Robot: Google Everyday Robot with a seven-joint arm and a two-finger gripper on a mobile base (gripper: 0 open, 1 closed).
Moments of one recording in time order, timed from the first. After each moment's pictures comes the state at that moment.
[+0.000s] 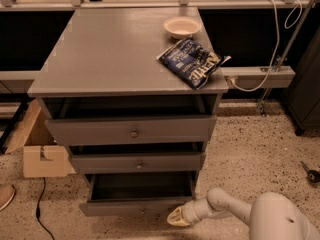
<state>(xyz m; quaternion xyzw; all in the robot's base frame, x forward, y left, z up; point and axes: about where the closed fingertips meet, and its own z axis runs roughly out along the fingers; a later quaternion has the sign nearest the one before) 0.469 -0.059 0.147 -0.62 0.64 0.35 0.28</state>
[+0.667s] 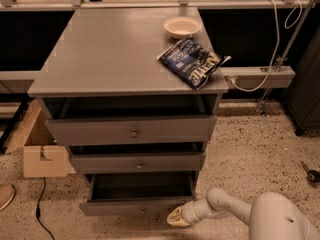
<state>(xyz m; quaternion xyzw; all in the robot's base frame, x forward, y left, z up) 0.469 -0.059 0.147 -0.62 0.64 0.35 0.28</state>
